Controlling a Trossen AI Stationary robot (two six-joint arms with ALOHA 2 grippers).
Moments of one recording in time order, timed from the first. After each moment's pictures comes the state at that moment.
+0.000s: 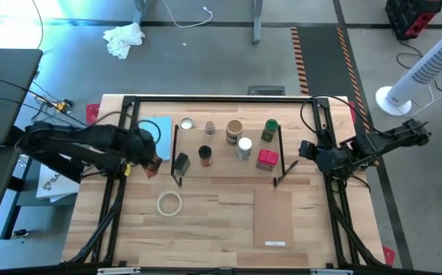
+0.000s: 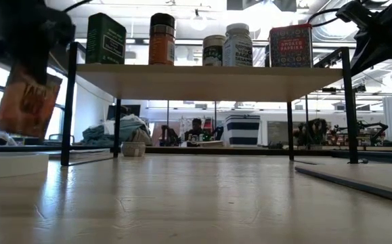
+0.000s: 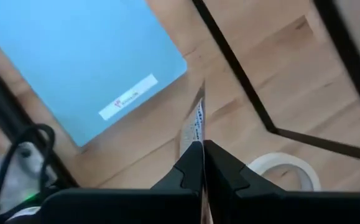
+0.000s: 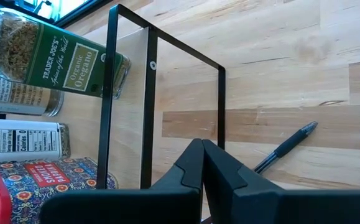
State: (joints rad) left arm -0.09 0.92 0.85 -1.22 -0.20 -1.10; right arm 0.35 0.69 0.73 -1.11 0.61 1.84
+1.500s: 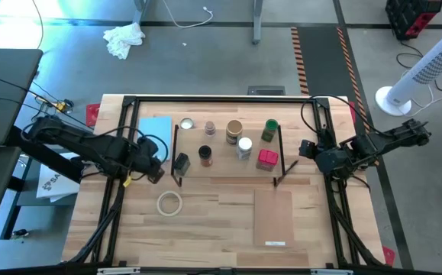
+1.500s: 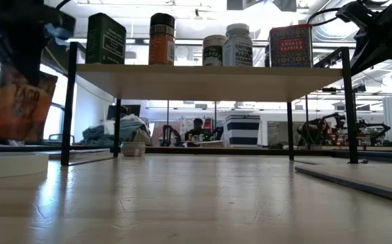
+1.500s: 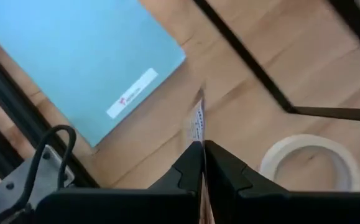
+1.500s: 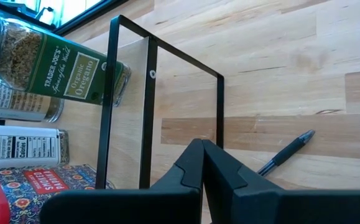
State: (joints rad) left arm -0.29 1.07 0.90 -1.29 -0.31 -1.17; right arm 0.35 0.69 0.73 -1.13 0.64 1.84
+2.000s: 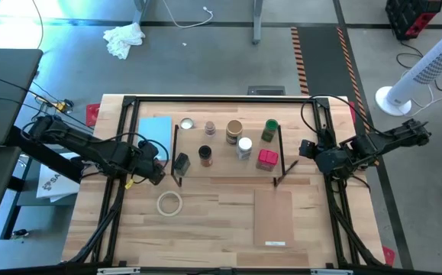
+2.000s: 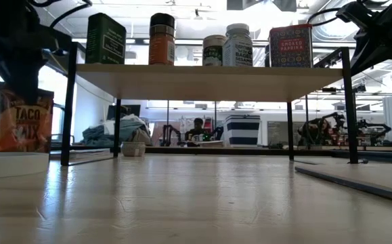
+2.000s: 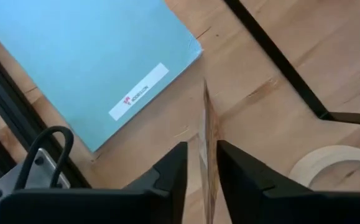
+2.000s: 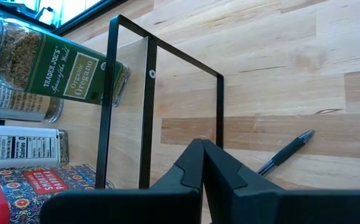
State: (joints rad) left arm -0.30 1.07 0.77 -1.20 -0.33 -1.20; right arm 0.35 0.69 0.73 -1.13 0.64 1.84
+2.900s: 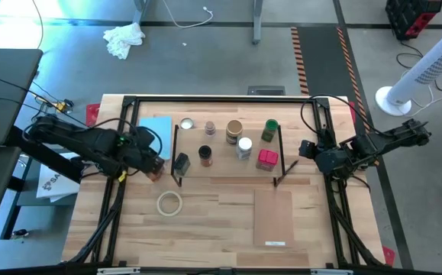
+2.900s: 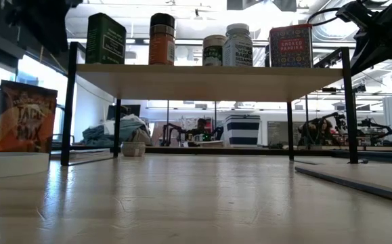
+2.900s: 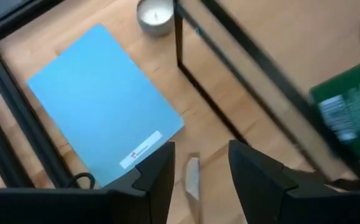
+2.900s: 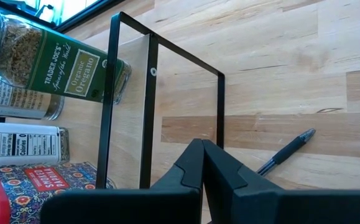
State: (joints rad) left arm -0.29 1.07 1.11 -1.39 -0.52 -1.18; right arm 0.35 0.69 0.73 -1.12 0.63 1.84
